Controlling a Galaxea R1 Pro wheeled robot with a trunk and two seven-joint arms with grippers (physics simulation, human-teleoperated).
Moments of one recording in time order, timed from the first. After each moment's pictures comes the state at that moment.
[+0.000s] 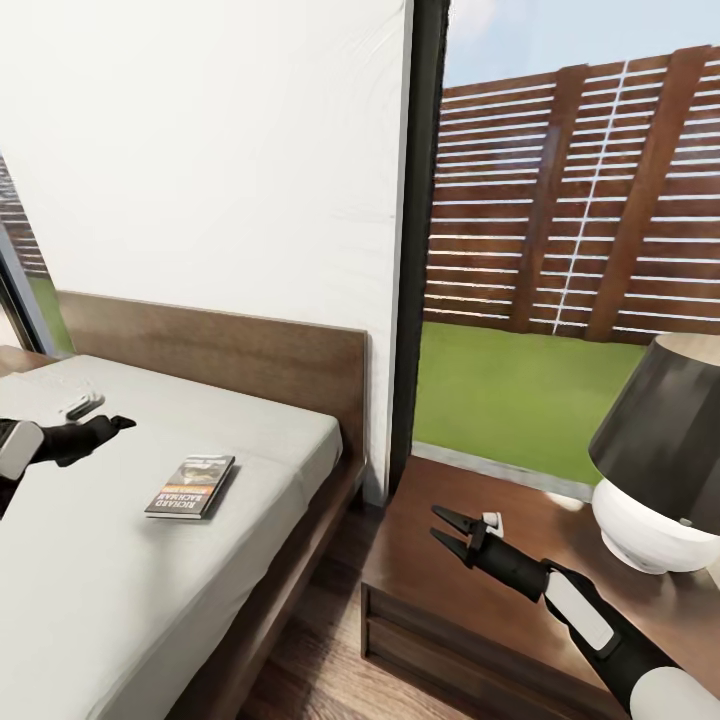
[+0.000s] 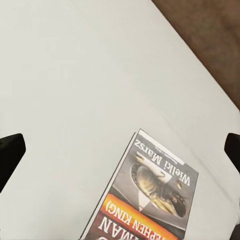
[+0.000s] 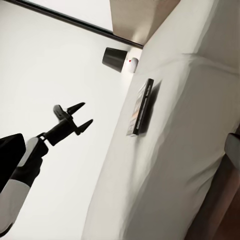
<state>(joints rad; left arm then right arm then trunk) -1.07 0.52 0.14 -0.51 0.56 0.72 -0.07 -0.54 -0.27 0.35 -0.71 -1.19 0.59 0.93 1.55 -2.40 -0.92</state>
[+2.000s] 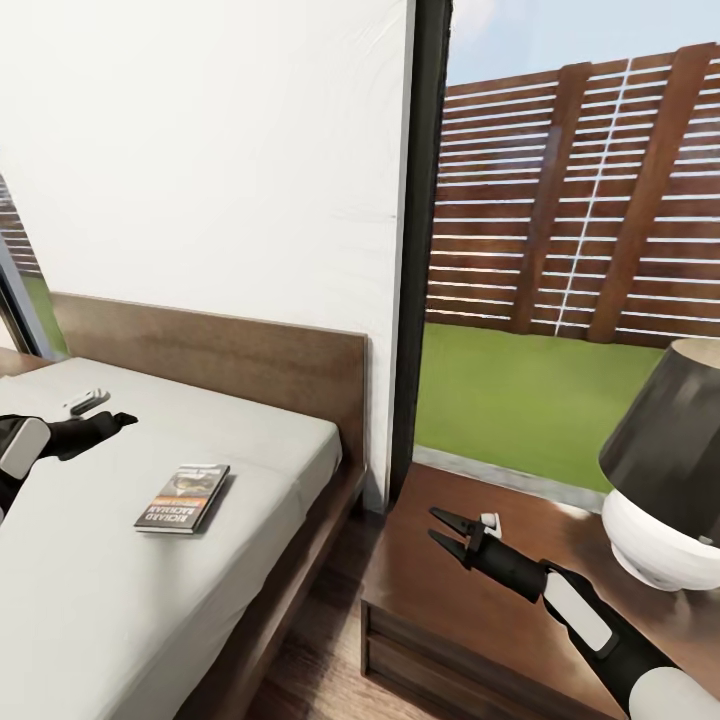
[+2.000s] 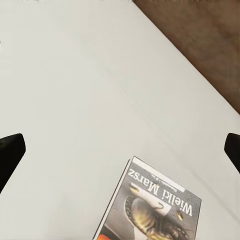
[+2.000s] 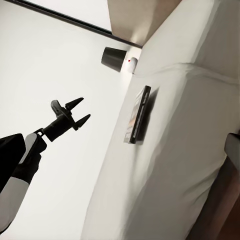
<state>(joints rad) -1.07 0.52 0.07 -0.53 0.56 0.68 -0.07 -0.54 -0.27 0.36 -0.71 -1.19 0.59 0.93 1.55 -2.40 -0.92</state>
